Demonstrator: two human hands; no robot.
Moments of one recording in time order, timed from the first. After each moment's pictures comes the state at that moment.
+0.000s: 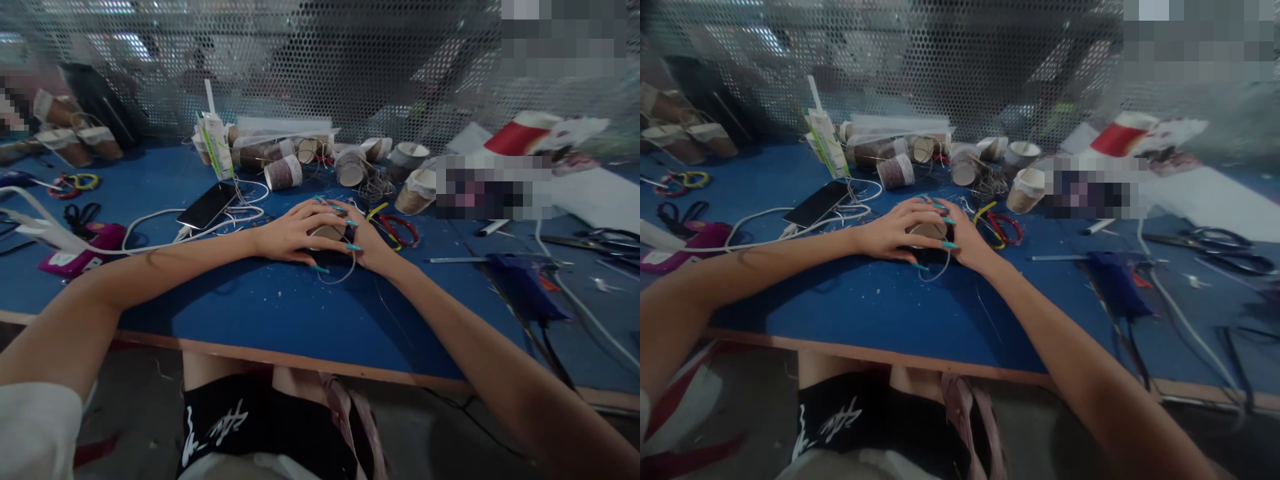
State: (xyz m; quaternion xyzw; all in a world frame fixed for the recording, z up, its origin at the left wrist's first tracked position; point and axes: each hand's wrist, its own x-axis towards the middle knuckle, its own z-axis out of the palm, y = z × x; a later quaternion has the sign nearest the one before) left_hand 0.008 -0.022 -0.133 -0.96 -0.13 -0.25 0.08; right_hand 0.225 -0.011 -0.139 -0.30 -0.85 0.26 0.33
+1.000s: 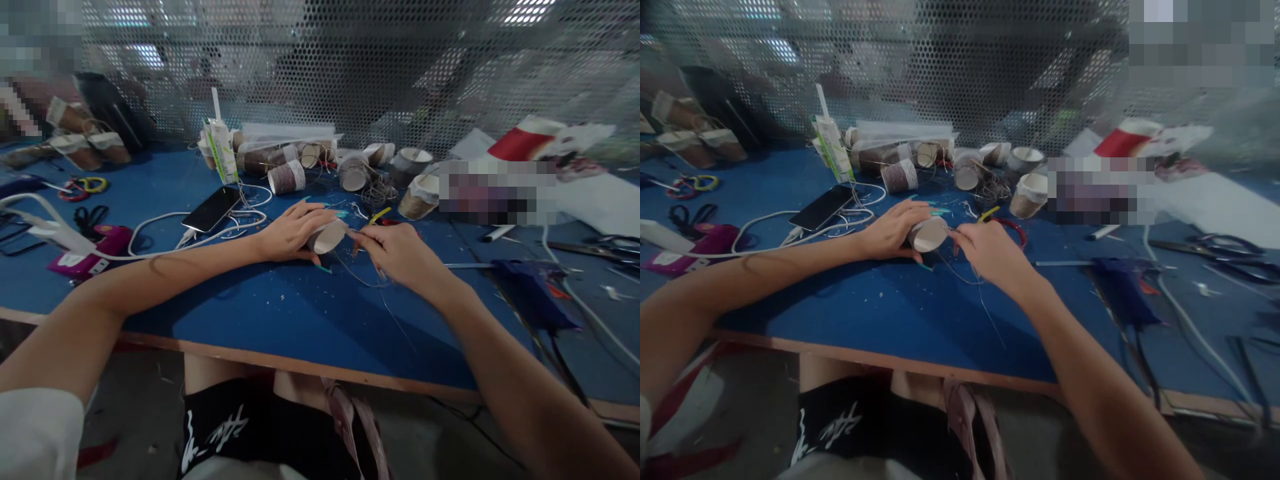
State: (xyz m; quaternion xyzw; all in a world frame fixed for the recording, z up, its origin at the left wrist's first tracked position) left_hand 0.008 -0.018 -0.148 -0.91 -0.22 -0.33 0.12; right_hand 0.239 -0.060 -0.074 -0.46 -0.86 0.15 0.17
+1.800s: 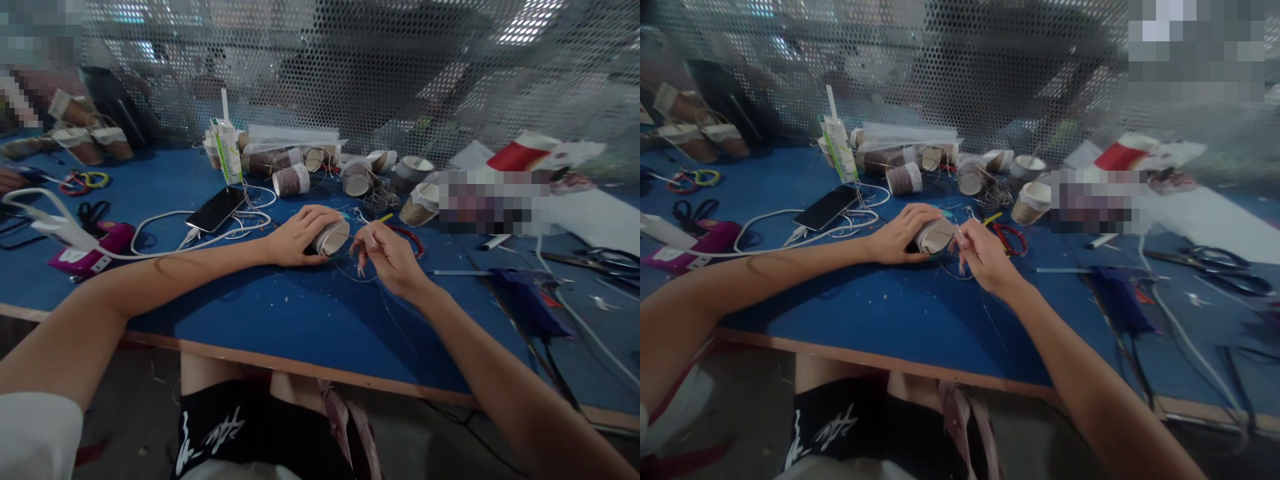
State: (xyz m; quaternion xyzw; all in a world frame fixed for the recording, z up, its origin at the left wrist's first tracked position) left_hand 0.017 -0.024 -0.144 -0.91 -0.22 -0.35 0.04; right_hand 0.243 -0.053 -0.106 -0.31 -0.87 0.20 0.33
